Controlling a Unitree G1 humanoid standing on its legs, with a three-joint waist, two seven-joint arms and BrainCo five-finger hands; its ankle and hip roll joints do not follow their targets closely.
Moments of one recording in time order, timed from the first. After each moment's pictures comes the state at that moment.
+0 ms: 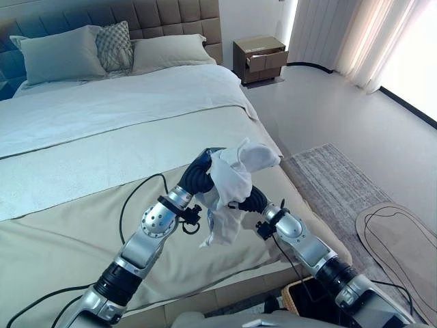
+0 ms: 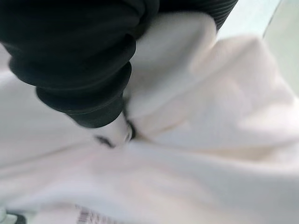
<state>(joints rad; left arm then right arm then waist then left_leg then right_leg) -0.20 0.46 -0.41 -0.12 -0.23 -0.29 -0.09 -0.28 -0.33 0.59 0.34 0.12 -0.24 0.07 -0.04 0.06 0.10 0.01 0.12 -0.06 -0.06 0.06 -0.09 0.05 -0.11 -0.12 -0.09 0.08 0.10</state>
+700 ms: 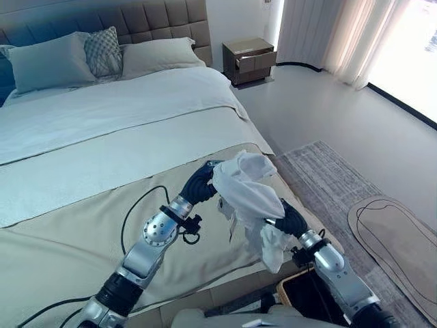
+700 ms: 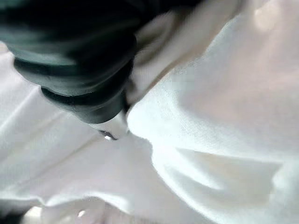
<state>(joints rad) -0.15 0.41 -0.41 -0.03 -0.21 -0.27 -0.12 0.00 -0.45 0.29 0.29 0.16 -0.27 0.11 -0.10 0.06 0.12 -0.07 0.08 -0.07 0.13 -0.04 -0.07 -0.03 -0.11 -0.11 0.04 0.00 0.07</state>
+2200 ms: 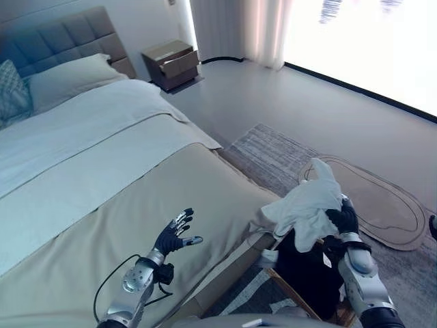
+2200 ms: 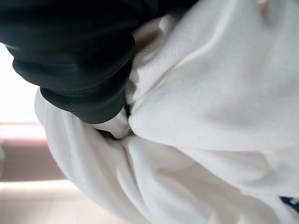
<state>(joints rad) 0.11 0.37 -0.28 0.38 -0.29 -0.29 -0.17 0.10 -0.37 -0.04 0.28 0.28 -0.26 -0.14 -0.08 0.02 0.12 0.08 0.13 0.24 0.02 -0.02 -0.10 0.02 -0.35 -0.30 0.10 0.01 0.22</state>
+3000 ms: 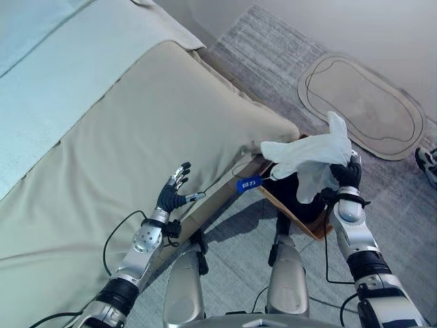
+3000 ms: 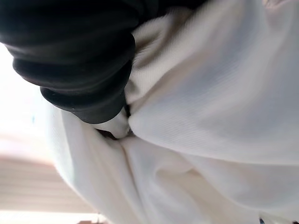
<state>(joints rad) -0.13 0.41 -0.32 0.32 -0.29 -0.38 0.09 -0.35 -0.41 -0.02 0.48 0.19 -0.27 -0.42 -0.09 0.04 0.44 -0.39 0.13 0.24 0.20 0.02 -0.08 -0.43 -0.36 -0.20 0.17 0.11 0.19</state>
